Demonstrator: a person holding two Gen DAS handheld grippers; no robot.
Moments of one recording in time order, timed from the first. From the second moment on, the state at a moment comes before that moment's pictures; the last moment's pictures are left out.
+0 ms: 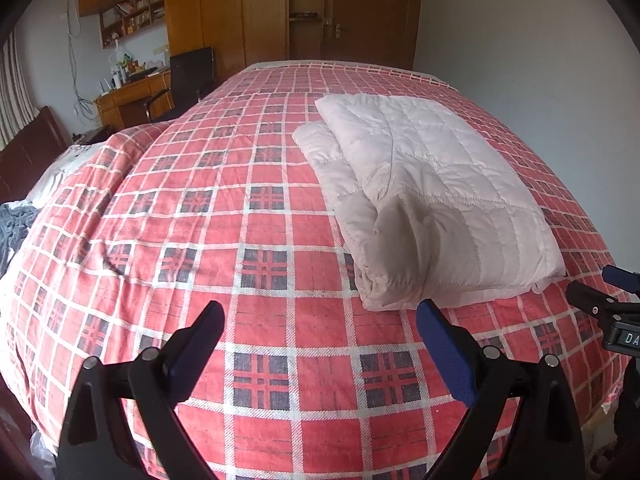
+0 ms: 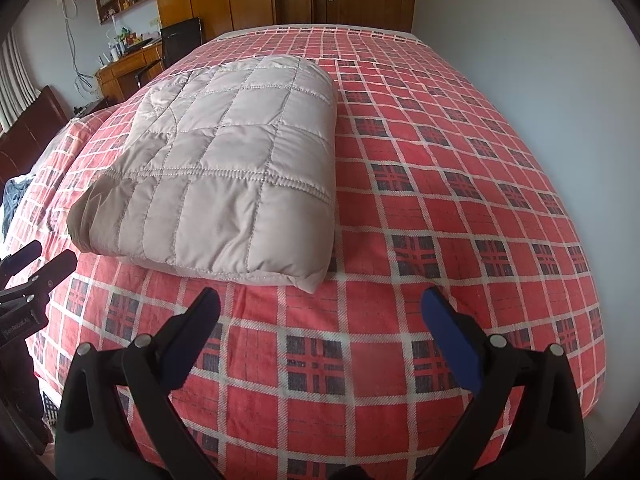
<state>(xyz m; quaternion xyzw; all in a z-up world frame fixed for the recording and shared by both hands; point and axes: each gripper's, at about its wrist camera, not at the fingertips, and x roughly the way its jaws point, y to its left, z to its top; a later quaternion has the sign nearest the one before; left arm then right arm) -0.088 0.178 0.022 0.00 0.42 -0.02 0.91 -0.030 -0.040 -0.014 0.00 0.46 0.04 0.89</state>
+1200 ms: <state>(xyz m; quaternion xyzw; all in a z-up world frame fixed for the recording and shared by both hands) -0.090 0.173 0.019 0.02 0.42 -0.01 0.91 -0.020 -0.046 -0.024 0.03 0.47 0.04 0.88</state>
